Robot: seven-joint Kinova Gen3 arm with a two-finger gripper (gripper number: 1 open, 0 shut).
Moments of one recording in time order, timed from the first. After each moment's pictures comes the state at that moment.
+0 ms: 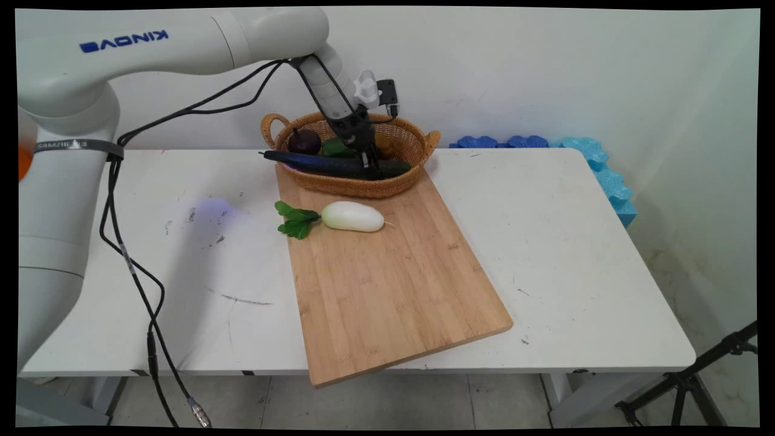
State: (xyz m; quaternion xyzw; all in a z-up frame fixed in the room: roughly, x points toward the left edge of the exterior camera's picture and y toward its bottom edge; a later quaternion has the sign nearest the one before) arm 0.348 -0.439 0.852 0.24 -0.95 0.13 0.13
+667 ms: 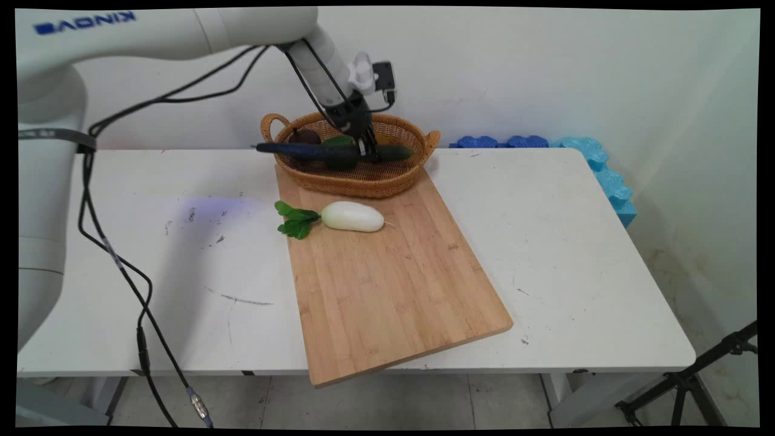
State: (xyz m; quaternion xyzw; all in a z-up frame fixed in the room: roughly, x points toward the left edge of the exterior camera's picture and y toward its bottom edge) arm 0.344 -0.410 0.896 0.23 -0.95 0.18 0.13
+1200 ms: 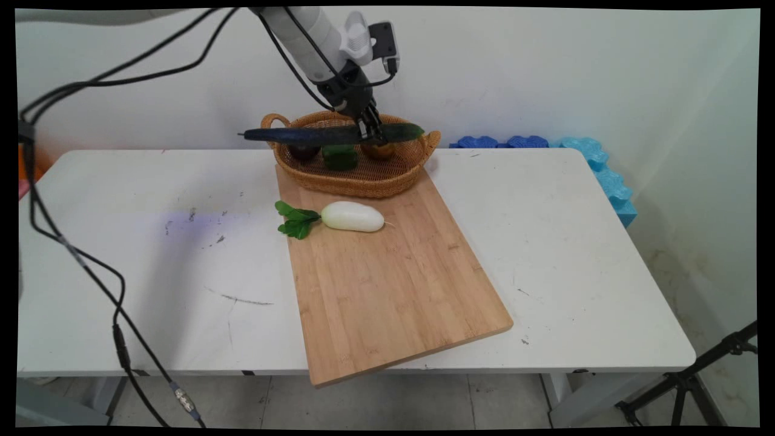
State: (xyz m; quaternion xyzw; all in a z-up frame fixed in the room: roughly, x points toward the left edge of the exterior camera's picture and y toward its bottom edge) arm 0.315 -0.336 0.976 0.23 -0.94 0.21 0.16
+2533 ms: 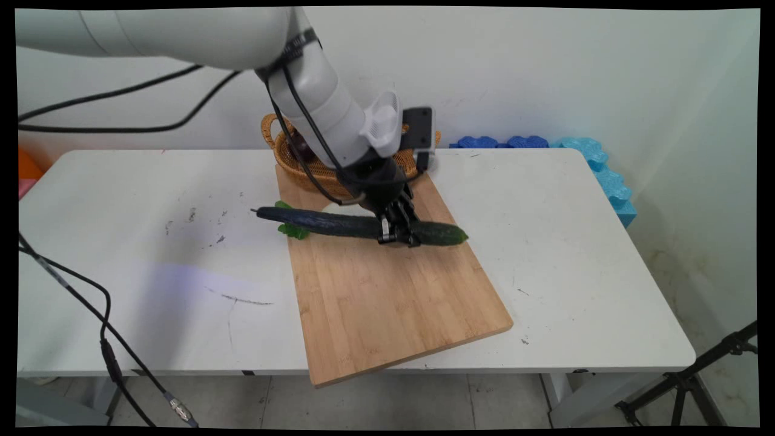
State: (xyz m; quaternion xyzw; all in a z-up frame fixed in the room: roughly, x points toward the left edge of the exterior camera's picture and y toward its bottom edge) arm 0.220 -0.208 0.947 0.13 -0.97 0.10 0.20
